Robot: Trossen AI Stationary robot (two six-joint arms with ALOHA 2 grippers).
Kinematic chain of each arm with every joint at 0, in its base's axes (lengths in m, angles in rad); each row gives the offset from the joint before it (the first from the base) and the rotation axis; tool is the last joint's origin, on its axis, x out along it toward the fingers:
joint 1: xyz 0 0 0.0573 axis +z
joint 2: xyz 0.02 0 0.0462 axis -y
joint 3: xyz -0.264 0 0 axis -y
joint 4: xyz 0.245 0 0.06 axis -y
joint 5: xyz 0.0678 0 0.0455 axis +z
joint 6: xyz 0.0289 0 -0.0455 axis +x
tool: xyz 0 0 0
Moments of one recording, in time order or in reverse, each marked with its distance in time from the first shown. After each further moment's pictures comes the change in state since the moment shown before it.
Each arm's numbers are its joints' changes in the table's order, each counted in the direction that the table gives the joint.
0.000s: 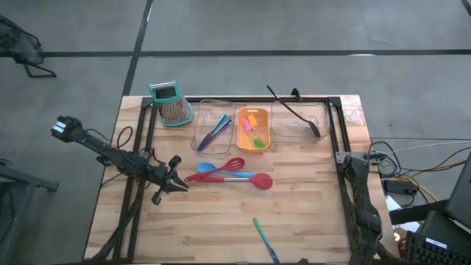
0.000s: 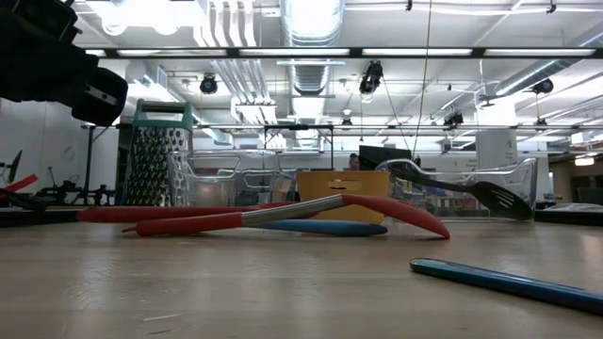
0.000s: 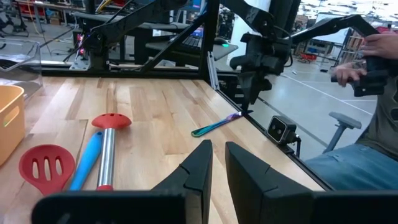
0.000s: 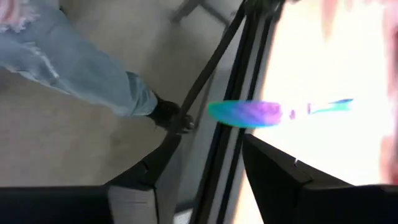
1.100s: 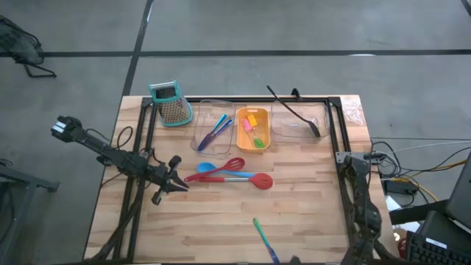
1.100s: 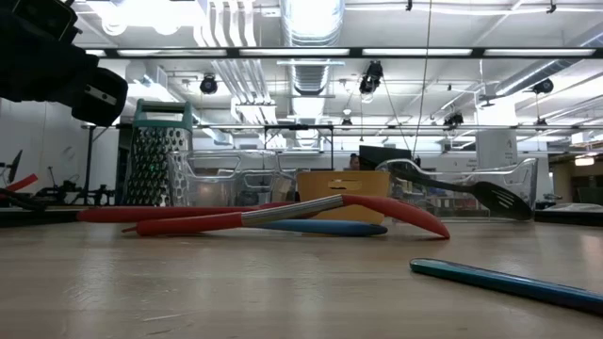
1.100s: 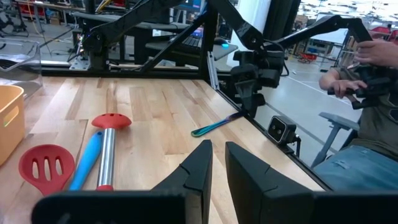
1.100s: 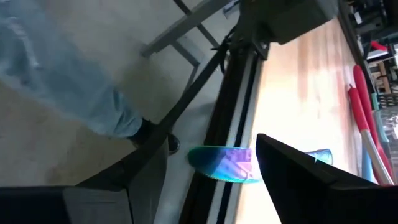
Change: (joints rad) left arm 0.000 0.000 0.000 0.000 0.000 0.000; right arm -0.023 0.038 -0.272 0.361 -0.233 -0.264
